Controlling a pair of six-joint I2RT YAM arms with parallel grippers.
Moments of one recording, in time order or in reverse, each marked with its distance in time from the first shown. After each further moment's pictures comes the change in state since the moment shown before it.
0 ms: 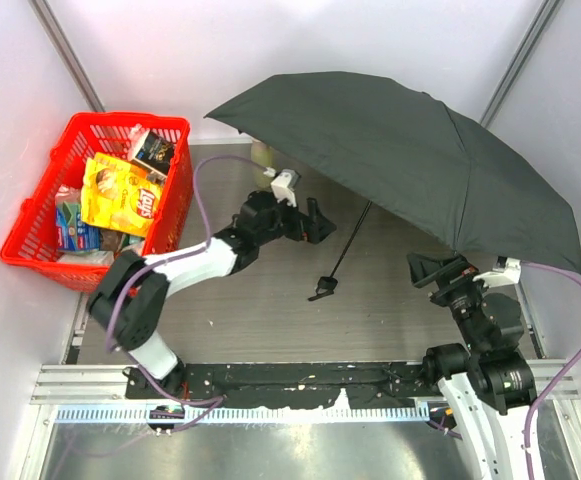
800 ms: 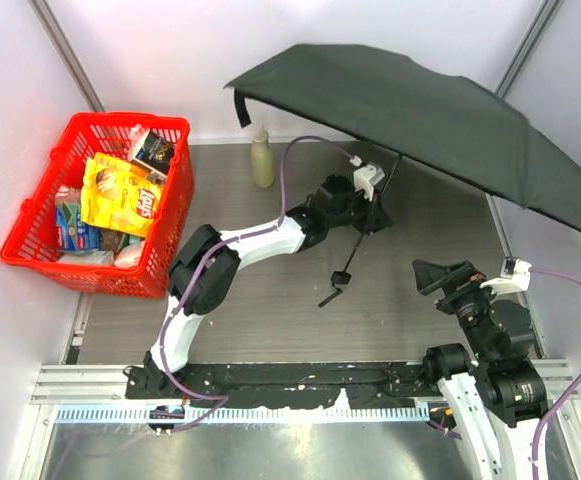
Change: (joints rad) left arm -0.181 0.545 0.642 -0.066 0.123 0.109; right arm 0.000 -0.019 0.105 -0.141 0.011 -0.016
